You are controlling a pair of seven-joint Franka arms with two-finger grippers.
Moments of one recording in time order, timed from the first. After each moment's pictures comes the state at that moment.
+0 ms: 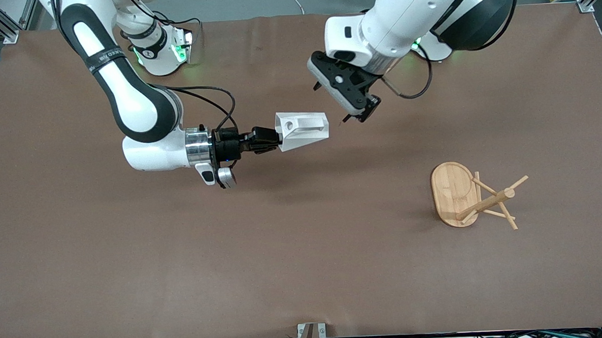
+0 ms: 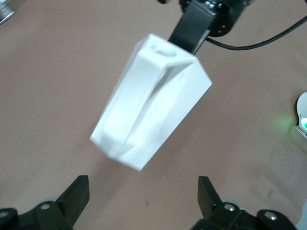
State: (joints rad) left arm -0.12 0.22 -0.61 -1.54 -0.19 1.94 0.23; right arm 0.07 0.38 0.42 -1.85 1.57 2.03 -0.49
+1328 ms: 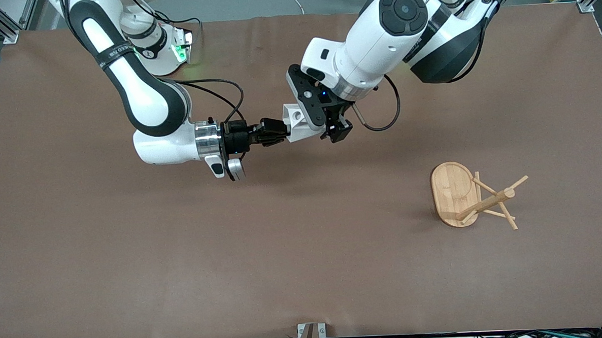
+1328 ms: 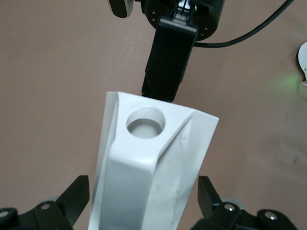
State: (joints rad) left arm -0.18 0.36 -0.62 -1.44 -0.10 1.91 0.43; right arm 0.09 0.36 0.44 -1.88 1.60 2.04 -0.53
